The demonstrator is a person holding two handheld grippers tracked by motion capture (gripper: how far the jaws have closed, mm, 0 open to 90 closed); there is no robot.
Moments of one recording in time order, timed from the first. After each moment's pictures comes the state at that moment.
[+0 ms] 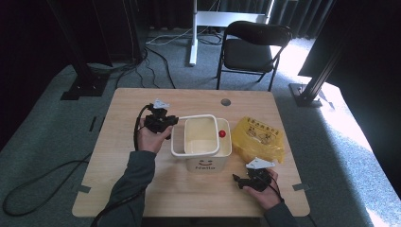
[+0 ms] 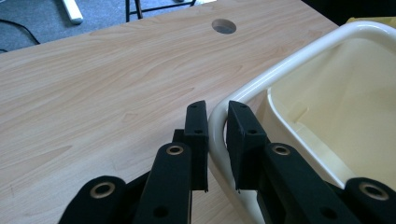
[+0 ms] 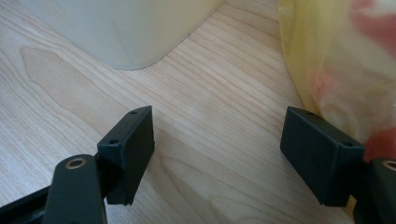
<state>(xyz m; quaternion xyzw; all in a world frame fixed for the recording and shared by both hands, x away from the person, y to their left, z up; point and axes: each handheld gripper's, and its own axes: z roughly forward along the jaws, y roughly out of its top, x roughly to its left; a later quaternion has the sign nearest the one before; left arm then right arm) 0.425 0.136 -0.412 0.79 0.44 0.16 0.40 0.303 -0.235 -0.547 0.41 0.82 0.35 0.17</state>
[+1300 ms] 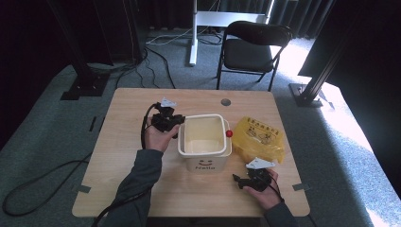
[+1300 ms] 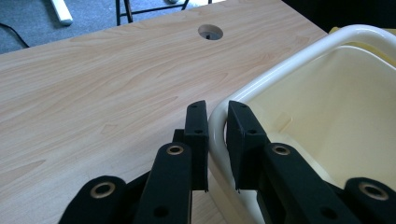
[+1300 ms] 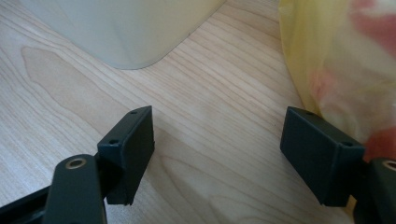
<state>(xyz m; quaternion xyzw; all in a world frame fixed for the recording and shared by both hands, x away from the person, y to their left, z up) 0.428 0.114 -0.409 0.79 0.44 0.15 0.41 0.303 -0.235 -0.547 0.41 0.82 0.35 0.17</state>
